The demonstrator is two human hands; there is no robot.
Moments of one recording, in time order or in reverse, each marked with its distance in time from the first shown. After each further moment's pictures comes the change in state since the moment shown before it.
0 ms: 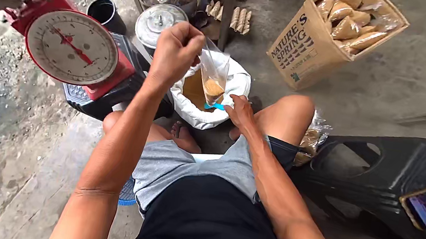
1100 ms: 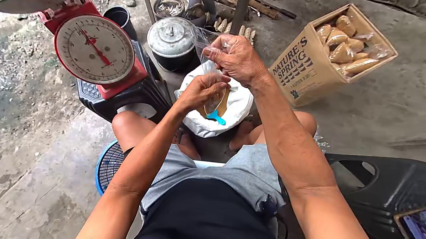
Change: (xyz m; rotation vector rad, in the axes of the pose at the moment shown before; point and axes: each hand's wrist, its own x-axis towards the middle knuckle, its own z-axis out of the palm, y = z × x) left_hand -0.034 -0.083 0.038 -0.275 -0.241 0.155; right_hand 0.037 -0.204 -0.112 0.471 -0.218 -0.535
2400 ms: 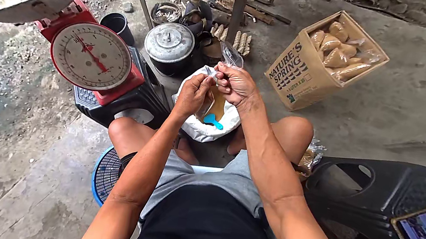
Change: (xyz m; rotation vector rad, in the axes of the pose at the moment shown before) left_hand -0.001 0.005 0.005 0.157 0.286 -0.079; right_hand -0.016 0.062 0.012 0.920 0.244 0.399
